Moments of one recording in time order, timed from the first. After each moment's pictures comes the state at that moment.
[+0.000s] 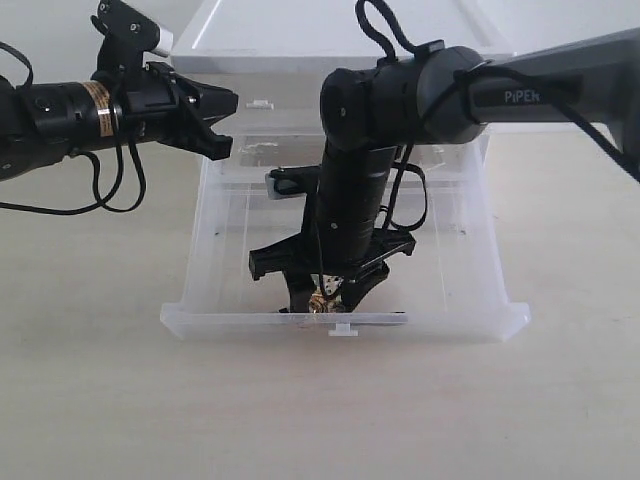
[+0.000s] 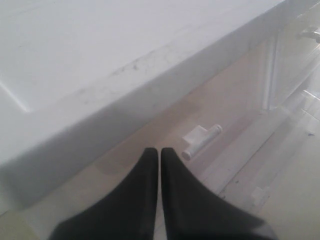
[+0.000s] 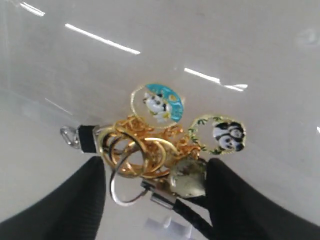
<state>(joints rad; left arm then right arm) -0.17 1.89 -1.10 0.90 -0.58 -0.53 0.64 2.18 -1.62 0.19 1.04 0.14</state>
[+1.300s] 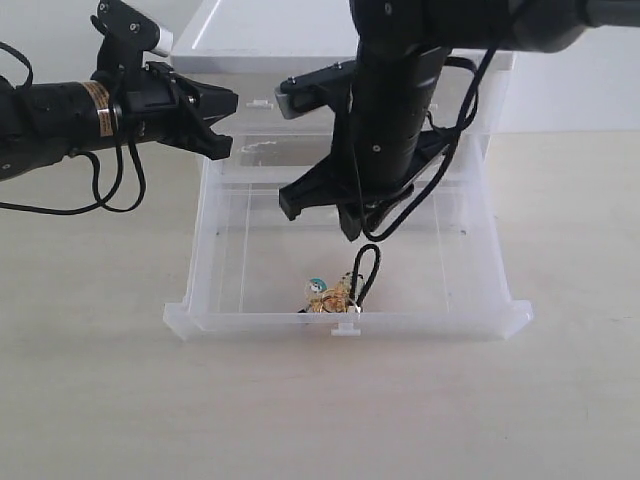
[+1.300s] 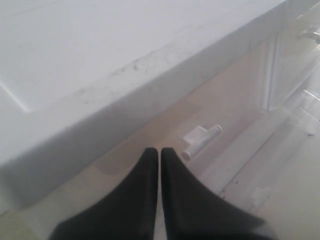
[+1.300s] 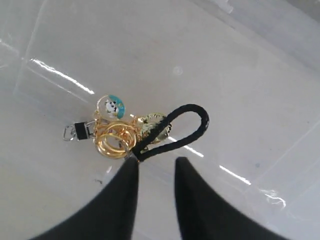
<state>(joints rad) -0.17 1.89 -1.10 0.90 -0.58 -0.53 0.65 1.95 -1.61 -0.04 1.06 0.10</state>
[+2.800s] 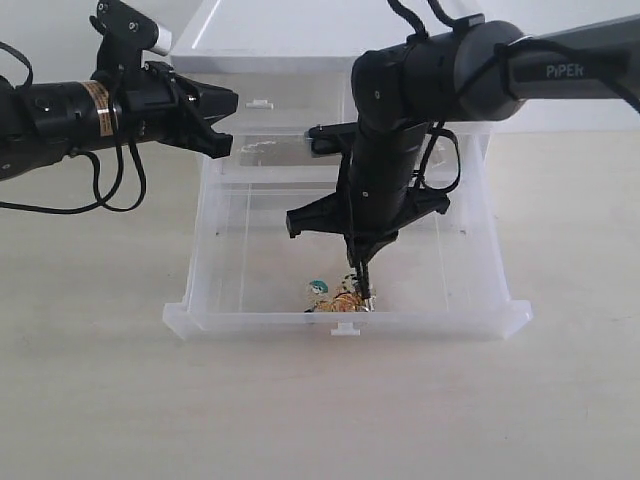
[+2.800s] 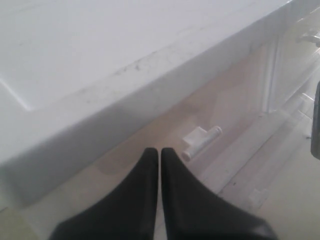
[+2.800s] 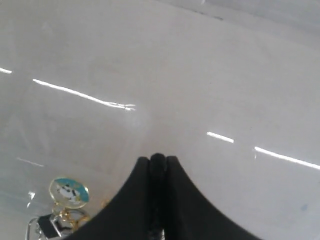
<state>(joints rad) -0.17 1.89 -1.10 0.90 -0.58 -0.55 0.58 2.12 -1.61 0.01 0.90 0.26</state>
